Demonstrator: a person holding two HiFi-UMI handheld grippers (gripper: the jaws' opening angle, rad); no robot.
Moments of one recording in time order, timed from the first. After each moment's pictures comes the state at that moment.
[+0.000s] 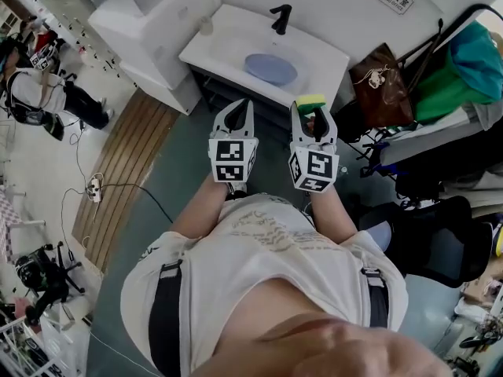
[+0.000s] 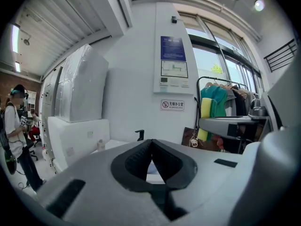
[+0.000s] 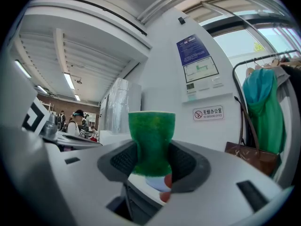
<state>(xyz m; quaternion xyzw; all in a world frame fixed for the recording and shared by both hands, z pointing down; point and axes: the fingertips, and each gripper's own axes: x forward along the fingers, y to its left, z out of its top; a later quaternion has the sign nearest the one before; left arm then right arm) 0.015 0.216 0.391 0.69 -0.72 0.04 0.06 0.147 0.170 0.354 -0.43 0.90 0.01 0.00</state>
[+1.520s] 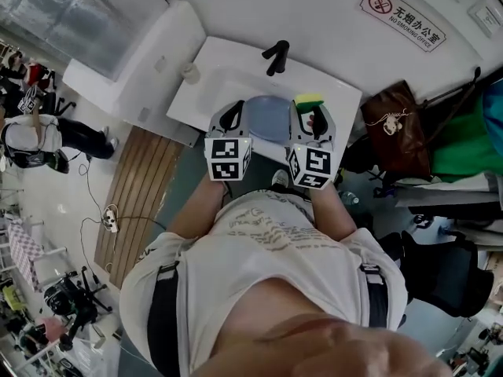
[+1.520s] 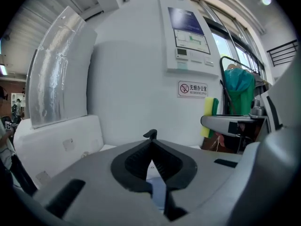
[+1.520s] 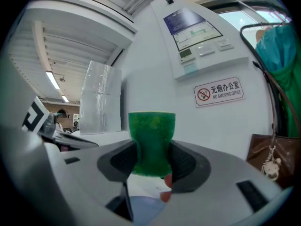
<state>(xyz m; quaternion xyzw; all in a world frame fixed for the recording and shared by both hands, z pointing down) -0.093 -0.037 0.424 0.70 -0.70 0.11 0.10 0.053 -0.087 0.394 -0.45 0.89 -0.04 -0.01</state>
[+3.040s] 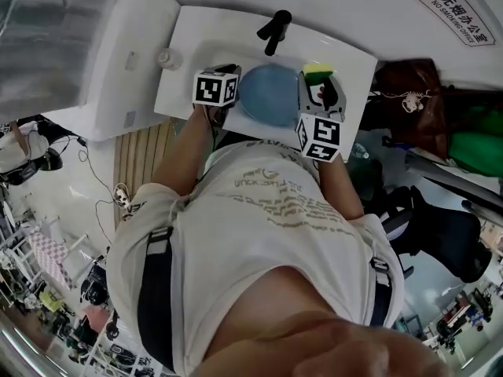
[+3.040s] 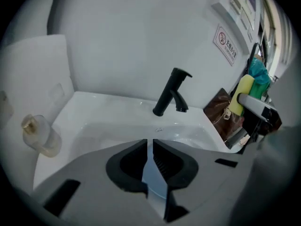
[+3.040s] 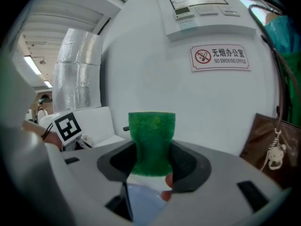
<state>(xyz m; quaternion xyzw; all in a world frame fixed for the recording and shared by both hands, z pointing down) -0.169 -0.162 0.612 0.72 -0.53 0.25 0.37 0.027 -0.179 0.485 -0.51 0.85 -0.10 -0.13</state>
